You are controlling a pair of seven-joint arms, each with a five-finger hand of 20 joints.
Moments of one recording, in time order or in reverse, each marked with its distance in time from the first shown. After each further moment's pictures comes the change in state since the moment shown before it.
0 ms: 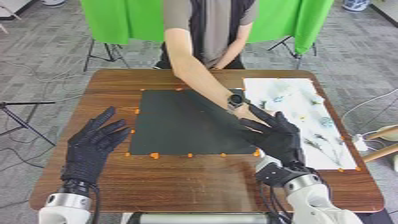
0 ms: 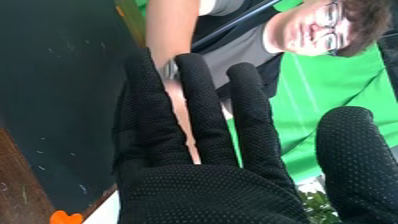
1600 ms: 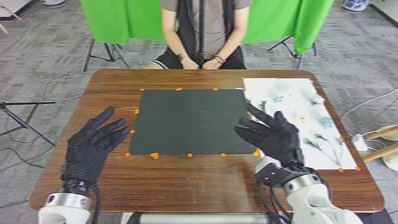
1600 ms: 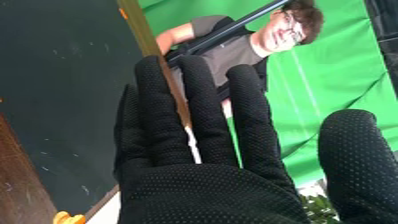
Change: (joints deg) left arm -0.1 -0.3 -0.1 0.0 0.1 -0.2 -0.2; right arm 0.0 -0.2 0.1 0.0 -0.6 -0.6 0.7
